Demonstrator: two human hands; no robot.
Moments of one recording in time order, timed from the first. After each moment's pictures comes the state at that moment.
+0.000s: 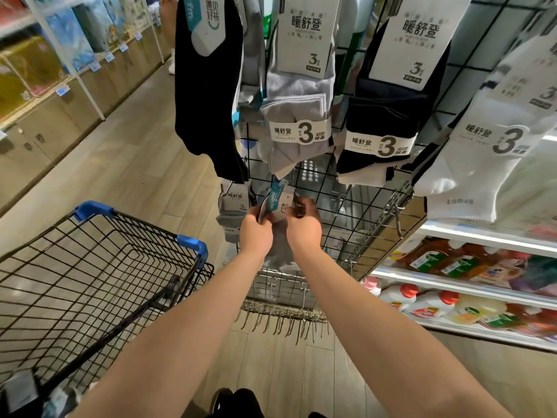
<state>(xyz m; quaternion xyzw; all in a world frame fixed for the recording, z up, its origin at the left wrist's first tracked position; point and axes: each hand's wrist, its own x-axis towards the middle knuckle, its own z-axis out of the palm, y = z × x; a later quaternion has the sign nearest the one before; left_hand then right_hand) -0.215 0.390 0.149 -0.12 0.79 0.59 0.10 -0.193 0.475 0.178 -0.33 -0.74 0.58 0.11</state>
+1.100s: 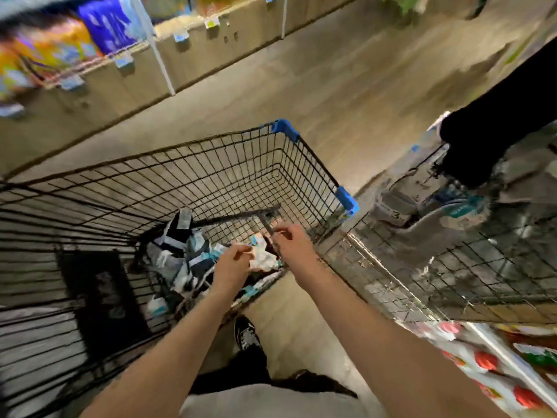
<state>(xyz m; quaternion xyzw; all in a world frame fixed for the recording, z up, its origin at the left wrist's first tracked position) 0.008 0.064 0.110 -0.39 0.71 0.58 0.07 -0.076 0.188 0.160 -0.05 -0.81 0.51 -0.27</state>
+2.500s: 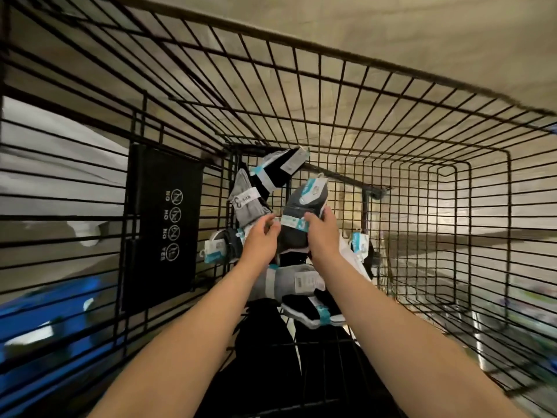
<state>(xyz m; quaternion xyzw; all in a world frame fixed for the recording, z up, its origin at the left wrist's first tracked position) 0.034 -0.095 -0.092 -0.62 0.50 0.60 0.00 -0.083 -0.043 -0.087 -0.06 -0.77 0.43 -0.46</state>
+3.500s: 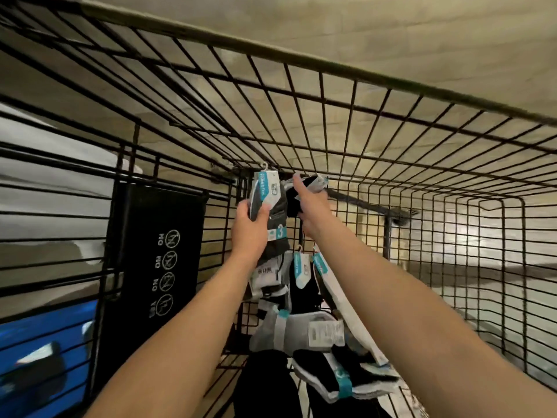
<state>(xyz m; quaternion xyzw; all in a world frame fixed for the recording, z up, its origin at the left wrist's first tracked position) 0.011 -0.194 -0.131 -0.69 0.47 0.53 -0.12 -0.125 -0.187 -0.165 -0.18 -0.67 0.46 -0.56</state>
